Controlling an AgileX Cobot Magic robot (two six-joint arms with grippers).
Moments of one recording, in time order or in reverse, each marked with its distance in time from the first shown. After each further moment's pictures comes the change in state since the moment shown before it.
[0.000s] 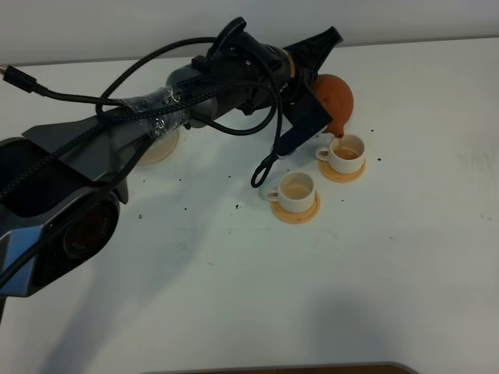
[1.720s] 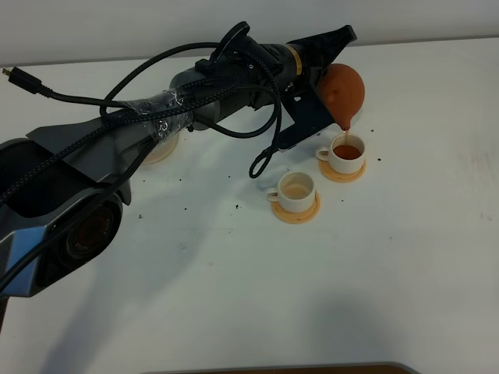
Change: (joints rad) left arm -0.002 0.002 0.000 -0.001 -0.120 0.142; right arm 0.000 0.000 0.000 0.000 0.000 0.000
